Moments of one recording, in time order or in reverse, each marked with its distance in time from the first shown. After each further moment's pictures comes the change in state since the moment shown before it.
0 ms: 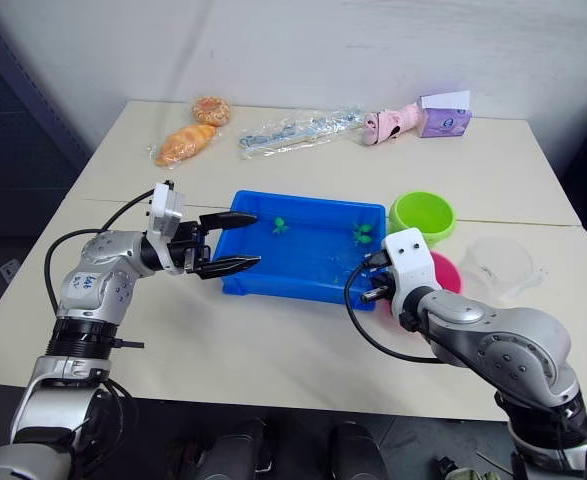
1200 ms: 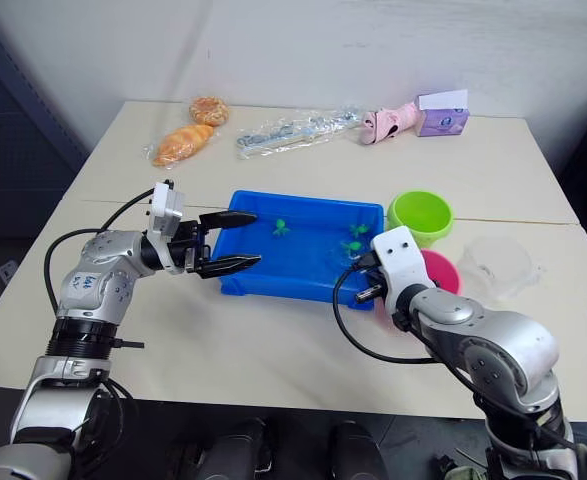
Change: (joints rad) left arm 0.001 0.000 0.000 -0.006 0.000 0.001 0.009; right arm -0.025 0.055 0.040 -0.104 -0.374 0.117 0.261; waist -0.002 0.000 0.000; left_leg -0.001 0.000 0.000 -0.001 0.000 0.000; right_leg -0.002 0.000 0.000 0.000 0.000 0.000
